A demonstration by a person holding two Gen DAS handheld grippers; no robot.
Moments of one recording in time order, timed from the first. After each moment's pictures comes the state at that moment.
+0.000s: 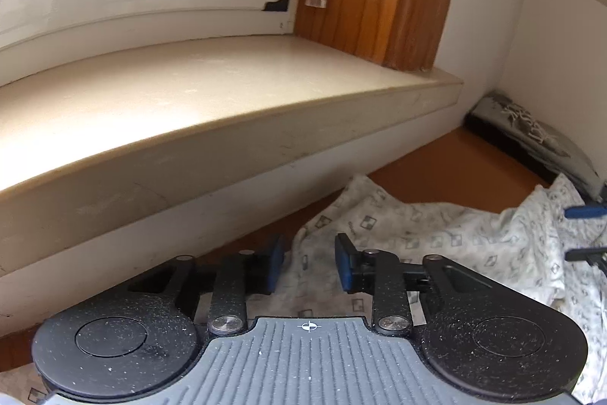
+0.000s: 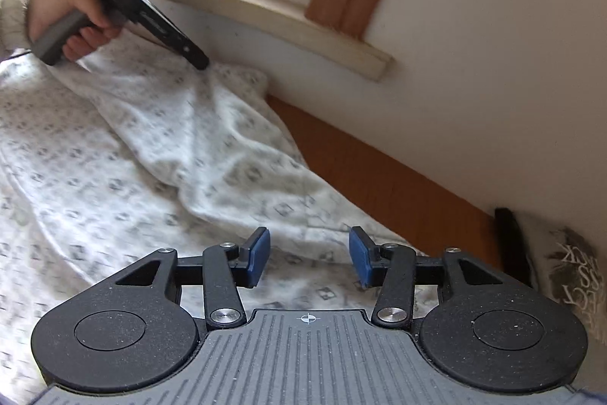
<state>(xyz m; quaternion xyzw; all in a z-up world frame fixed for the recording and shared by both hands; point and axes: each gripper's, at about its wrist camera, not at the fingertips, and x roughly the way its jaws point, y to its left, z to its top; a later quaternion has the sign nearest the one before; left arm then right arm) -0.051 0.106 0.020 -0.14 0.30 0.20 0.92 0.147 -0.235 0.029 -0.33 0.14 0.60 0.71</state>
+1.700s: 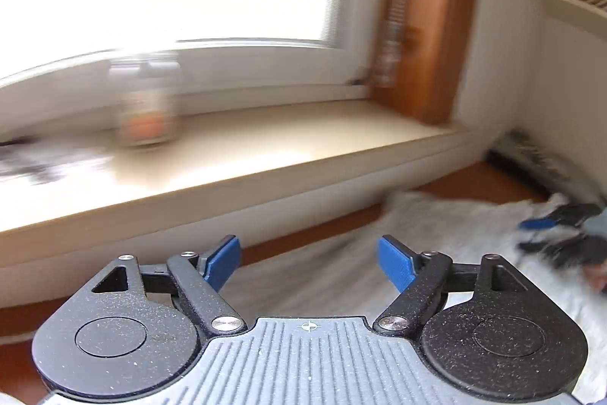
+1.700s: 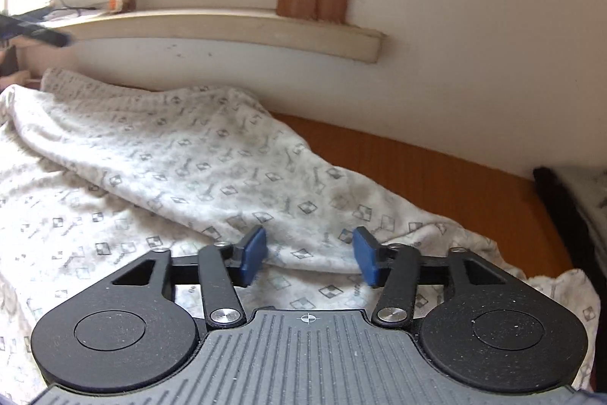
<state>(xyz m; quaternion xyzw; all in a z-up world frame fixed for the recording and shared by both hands) -0.246 0.065 0.089 -0.12 0.25 0.32 0.91 0.152 -0.209 0.010 -0.22 0.20 0.60 0.74</state>
